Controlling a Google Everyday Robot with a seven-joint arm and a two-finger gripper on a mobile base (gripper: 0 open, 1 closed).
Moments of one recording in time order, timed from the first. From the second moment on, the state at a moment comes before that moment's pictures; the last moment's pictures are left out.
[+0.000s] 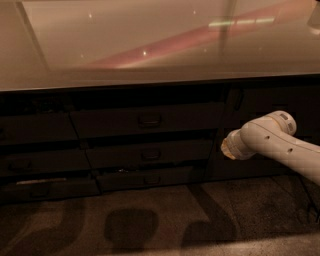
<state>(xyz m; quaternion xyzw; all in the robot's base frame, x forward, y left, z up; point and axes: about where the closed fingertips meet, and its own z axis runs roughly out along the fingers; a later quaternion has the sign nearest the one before) 0.620 -0.273 0.606 -0.80 0.55 -0.18 0.17</state>
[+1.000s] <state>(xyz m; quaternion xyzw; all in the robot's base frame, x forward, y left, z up) 0.619 -0.272 0.605 -0.80 0.55 -0.18 0.17</state>
